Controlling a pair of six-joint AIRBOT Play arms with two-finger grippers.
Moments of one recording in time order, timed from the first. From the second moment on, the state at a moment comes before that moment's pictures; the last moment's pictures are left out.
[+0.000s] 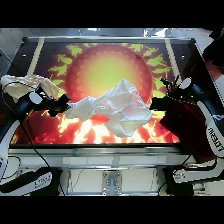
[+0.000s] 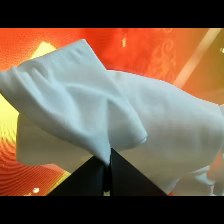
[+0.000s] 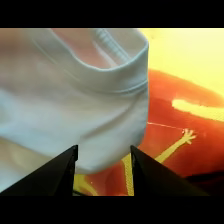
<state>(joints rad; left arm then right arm) 0.01 -1.23 0.87 1.14 -0.83 -1.96 -0.08 -1.53 1.18 -1.14 1.28 1.33</state>
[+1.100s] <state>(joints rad) 0.03 -1.19 0.87 1.14 -0.82 -1.88 -0.03 -1.65 1.18 -0.97 1.31 1.25</state>
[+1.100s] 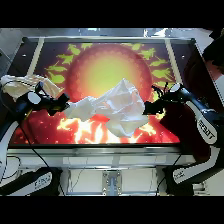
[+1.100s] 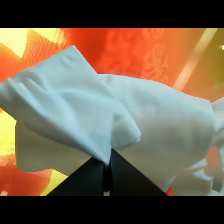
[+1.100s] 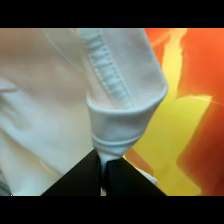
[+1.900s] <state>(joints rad) 0.48 -0.35 1.09 1.25 -0.88 -1.68 -0.02 -0.66 1.53 -1.14 1.33 1.42</state>
